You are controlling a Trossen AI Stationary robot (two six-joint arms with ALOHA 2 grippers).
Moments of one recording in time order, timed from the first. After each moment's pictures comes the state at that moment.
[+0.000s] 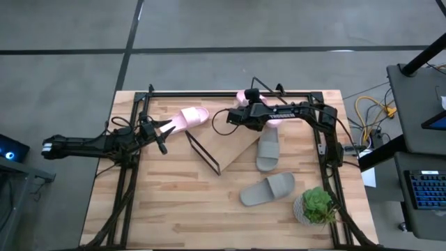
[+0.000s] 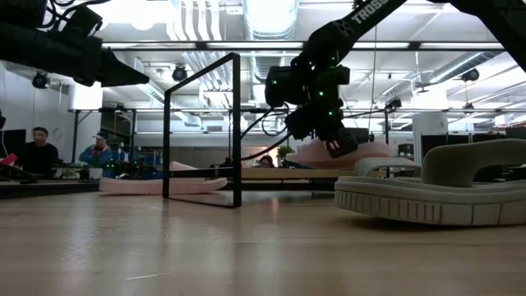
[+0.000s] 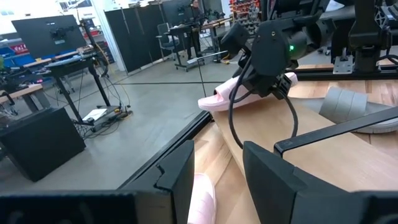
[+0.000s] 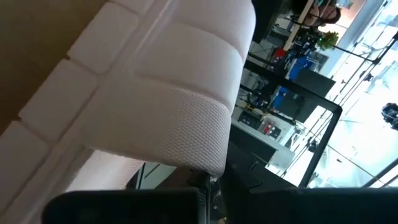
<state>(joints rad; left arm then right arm) 0.01 0.34 0.20 0.01 -0.60 0.16 -0.30 2.03 1.45 -0.88 1.12 -0.51</state>
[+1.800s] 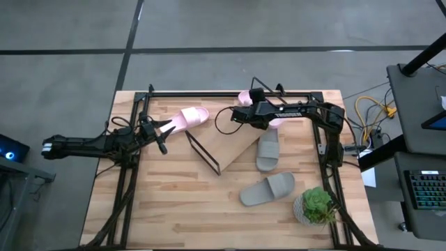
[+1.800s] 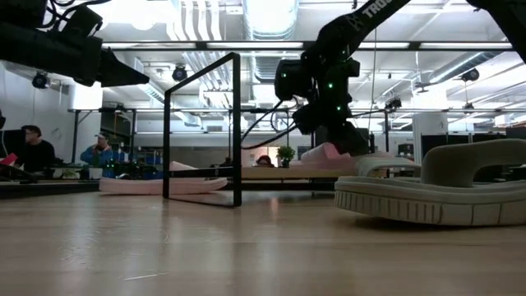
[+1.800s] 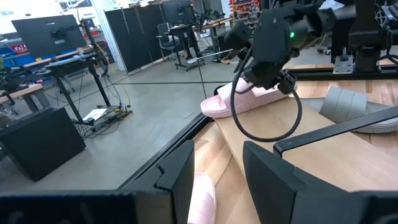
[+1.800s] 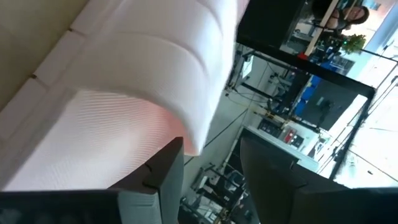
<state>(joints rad) 0.01 0.34 0.20 0.01 -0.60 0.16 -0.31 1.95 1.38 -0.87 1.01 -0.50</state>
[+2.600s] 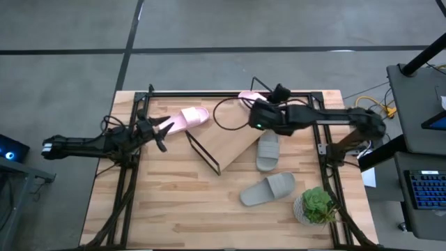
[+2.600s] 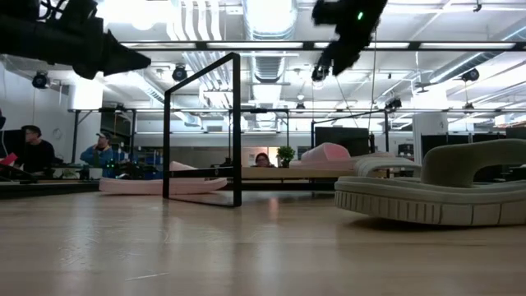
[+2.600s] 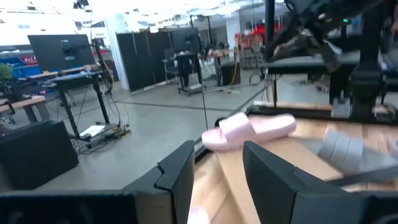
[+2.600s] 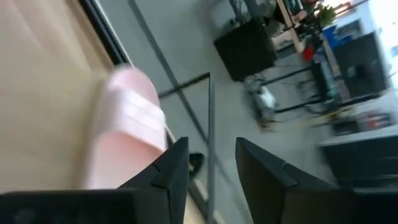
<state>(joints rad) 0.01 0.33 0.20 0.16 -0.60 0.16 -0.08 1.51 1.37 -0.94 0.99 0.08</state>
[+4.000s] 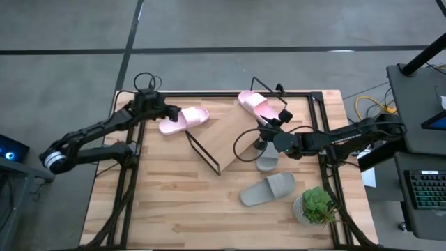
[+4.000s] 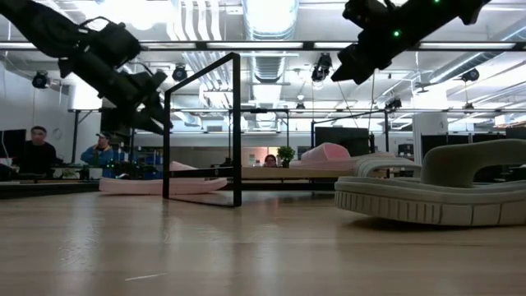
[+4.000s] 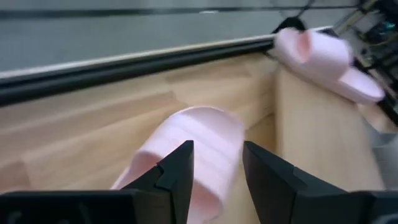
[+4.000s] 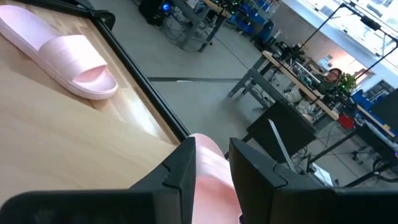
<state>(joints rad) 0.83 0.93 0.50 -0.12 0.13 -0.41 0.12 1.26 0.71 0.11 1.02 -0.20</state>
